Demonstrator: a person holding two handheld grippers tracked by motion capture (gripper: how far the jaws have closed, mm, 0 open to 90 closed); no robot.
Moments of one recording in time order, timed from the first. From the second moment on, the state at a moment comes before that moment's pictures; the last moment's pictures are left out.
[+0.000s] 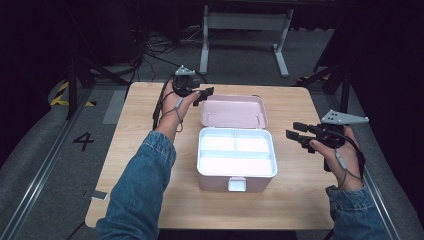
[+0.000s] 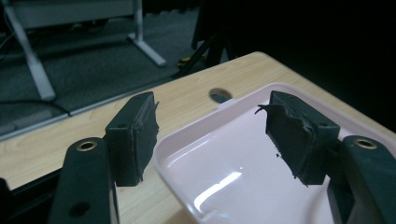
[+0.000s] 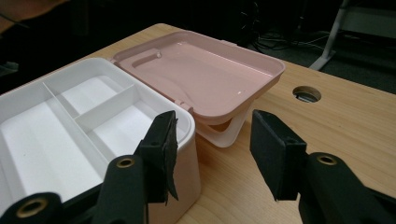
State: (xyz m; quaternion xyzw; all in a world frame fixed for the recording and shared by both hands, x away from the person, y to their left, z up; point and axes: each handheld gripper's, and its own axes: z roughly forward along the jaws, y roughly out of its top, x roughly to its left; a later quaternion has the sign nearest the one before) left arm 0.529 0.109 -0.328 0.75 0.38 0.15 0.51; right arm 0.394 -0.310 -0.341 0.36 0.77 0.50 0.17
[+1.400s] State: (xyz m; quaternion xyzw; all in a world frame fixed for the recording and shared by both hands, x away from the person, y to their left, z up) left arm 0.376 0.183 -0.332 0.81 0.34 0.20 0.42; right arm 0.399 -0.331 -0.351 0.38 0.81 0.43 0.13
